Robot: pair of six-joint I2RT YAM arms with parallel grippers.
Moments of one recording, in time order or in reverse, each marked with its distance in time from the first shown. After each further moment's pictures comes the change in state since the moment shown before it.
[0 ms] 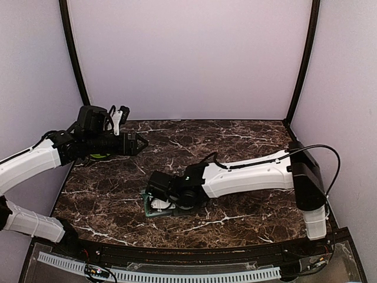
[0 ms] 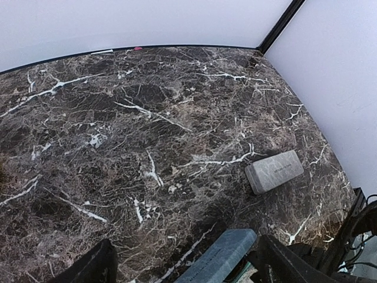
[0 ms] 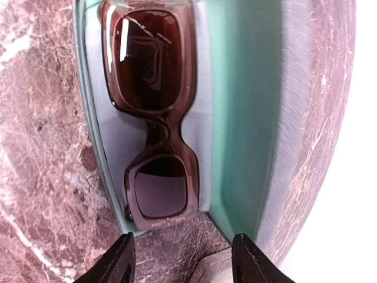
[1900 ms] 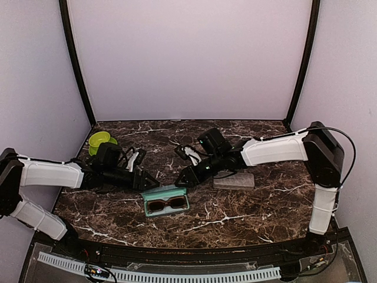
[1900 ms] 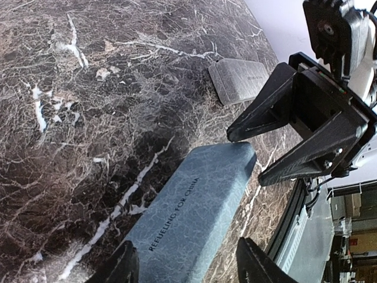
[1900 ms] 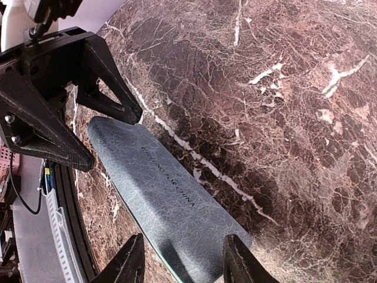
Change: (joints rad) left arm -0.002 0.194 -0.381 0.420 0.416 -0.158; right arm -0.444 -0.201 -0.413 0.658 -1.032 0.772
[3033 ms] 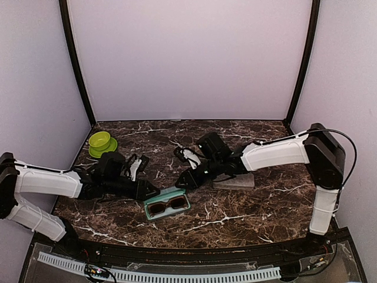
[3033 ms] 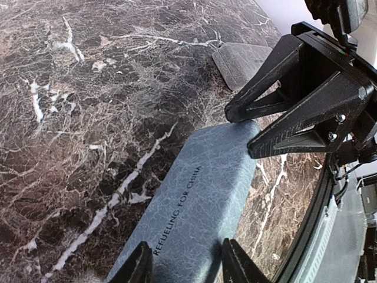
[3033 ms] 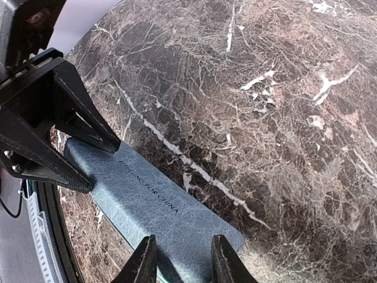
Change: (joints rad) left arm -0.140 -0.056 -0.079 0.045 -0.184 0.020; right arm 0.043 -0.014 -0.047 0.068 0.104 -0.016
